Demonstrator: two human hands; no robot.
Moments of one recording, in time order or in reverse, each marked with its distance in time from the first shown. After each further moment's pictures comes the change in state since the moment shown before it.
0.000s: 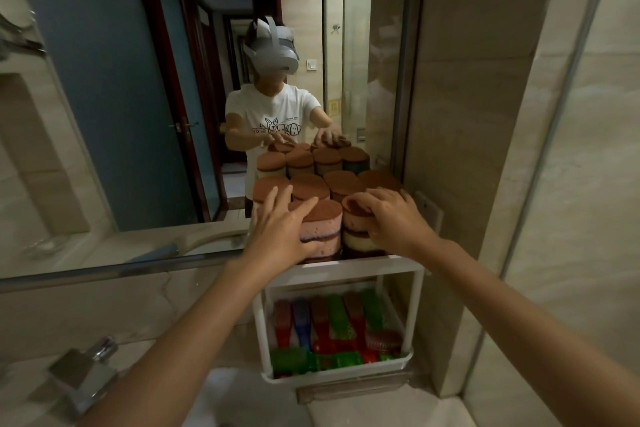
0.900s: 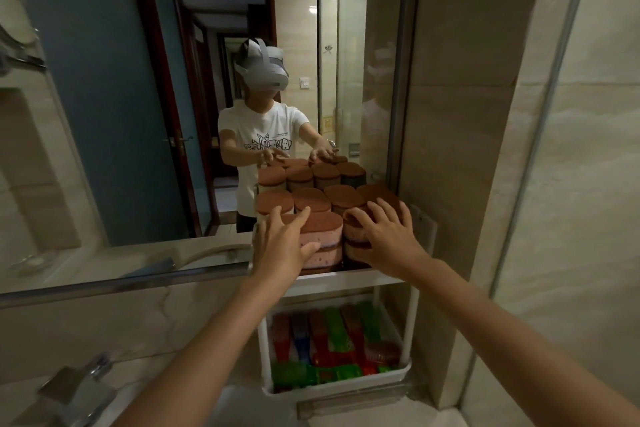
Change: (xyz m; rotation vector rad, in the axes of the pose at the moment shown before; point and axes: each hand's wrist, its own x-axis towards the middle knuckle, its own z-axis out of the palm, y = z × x) left_hand -0.006 0.002 0.004 -0.191 0.135 -0.132; right_hand -0.008 -0.012 0.011 -0.151 0.002 0.057
